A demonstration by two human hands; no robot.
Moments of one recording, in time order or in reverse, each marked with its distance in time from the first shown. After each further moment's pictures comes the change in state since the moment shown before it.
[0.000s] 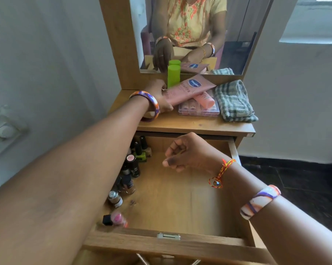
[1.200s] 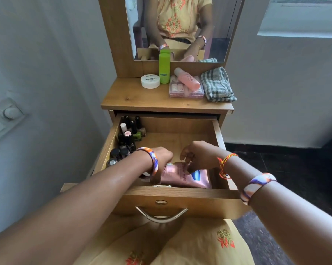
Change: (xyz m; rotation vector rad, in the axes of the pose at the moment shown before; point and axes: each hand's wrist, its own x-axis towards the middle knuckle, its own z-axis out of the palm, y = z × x) left_hand -0.153 0.006 0.097 0.508 -0.662 0.274; right_hand -0.059 0.041 0.008 -0.677 -0.119 0.135
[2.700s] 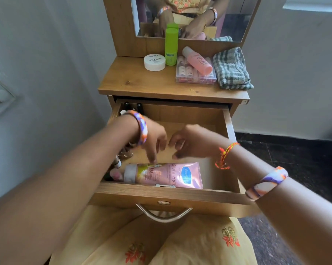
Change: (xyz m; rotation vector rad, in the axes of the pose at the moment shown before) left_hand -0.011 -0.036 -0.044 -0.189 -0.211 0.033; right_hand 0.017 -0.028 -0.011 0.014 0.051 -0.143
